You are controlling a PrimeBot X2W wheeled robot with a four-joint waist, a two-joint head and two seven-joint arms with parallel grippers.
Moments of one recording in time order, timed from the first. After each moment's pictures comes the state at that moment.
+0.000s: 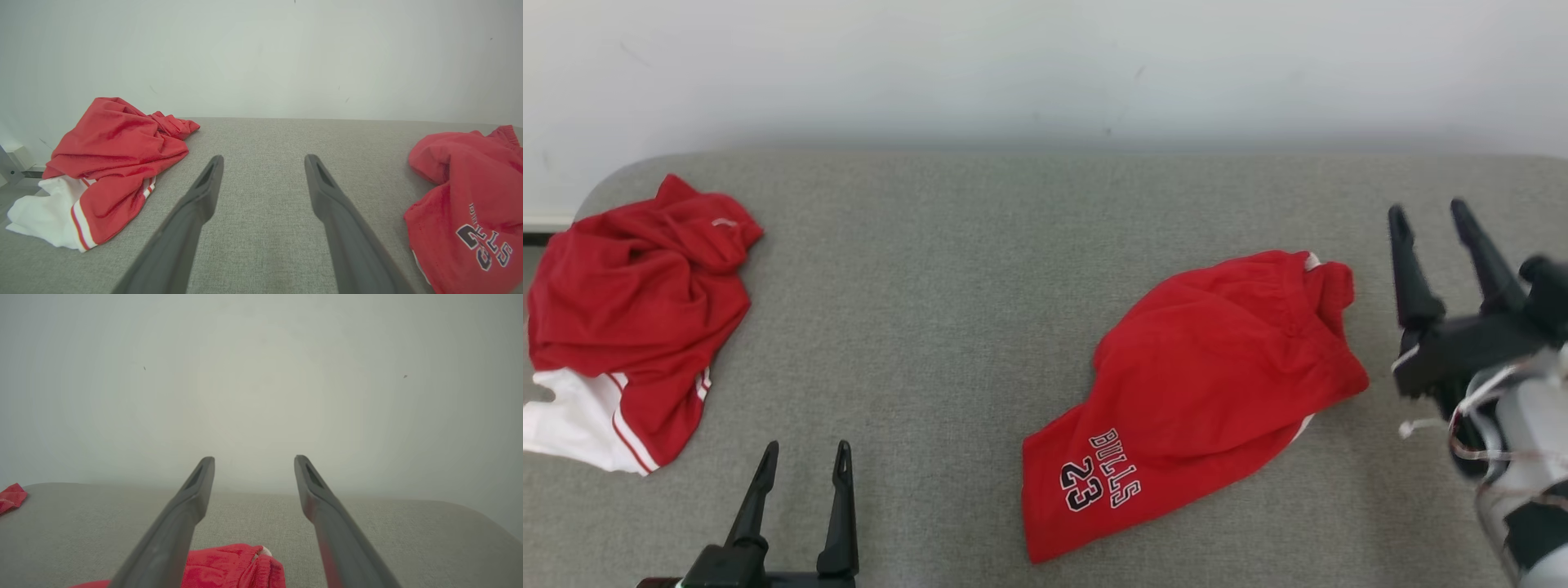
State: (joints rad) left arm -0.01 0.05 -0.02 0.13 -0.11 -0.09 -0.26; right arm -0.54 -0.51 0.20 0.53 0.51 0.13 -0.26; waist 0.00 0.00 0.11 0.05
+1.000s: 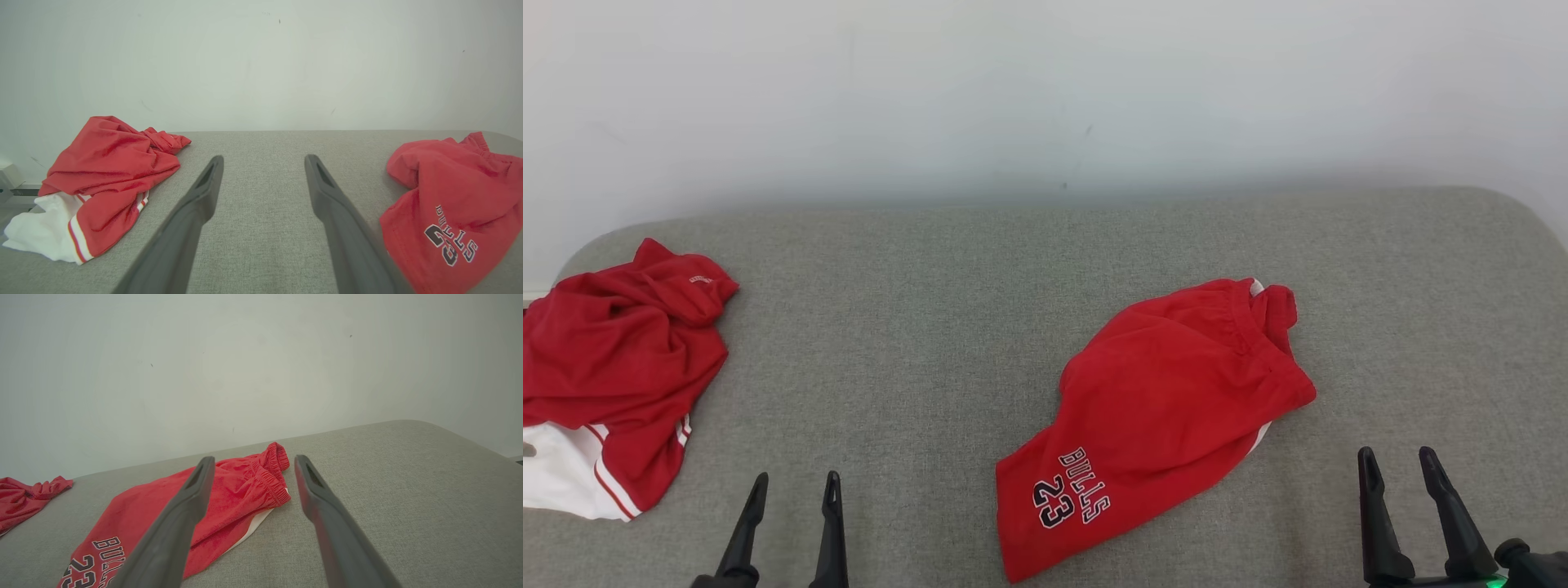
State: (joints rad) left arm 0.05 0.05 0.01 0.11 -0.10 -0.10 -0.26; right arm 0.17 -0.17 -0.08 -0.02 0.32 0.13 -0.26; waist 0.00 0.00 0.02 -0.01
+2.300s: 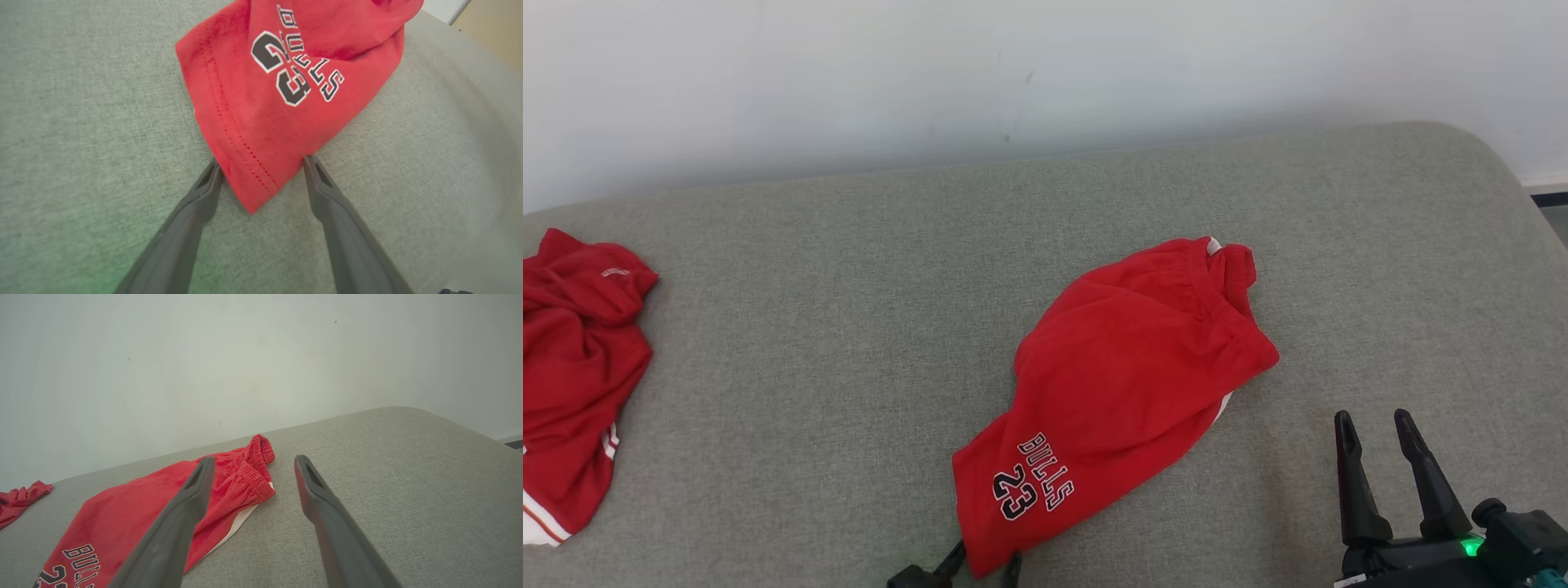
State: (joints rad) left arm -0.17 0.05 -0.47 0.64 -0.29 -0.10 -0.26; right arm 0.08 -0.19 -0.03 0.03 0.35 0.13 -0.26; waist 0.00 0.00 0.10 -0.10
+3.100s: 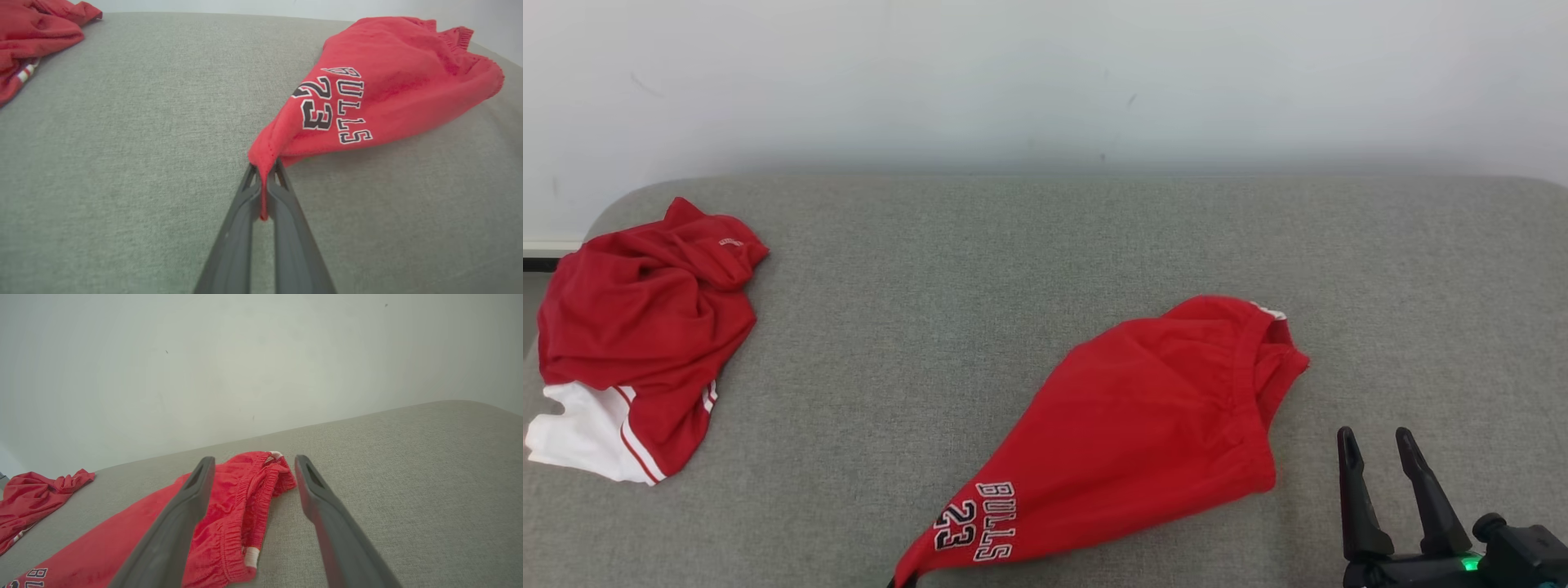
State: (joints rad) left arm 0.03 0.17 -0.34 0.36 -0.28 -0.06 -0.26; right arm 0.10 -0.17 -0.05 0.04 0.36 0.13 -0.26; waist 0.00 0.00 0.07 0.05
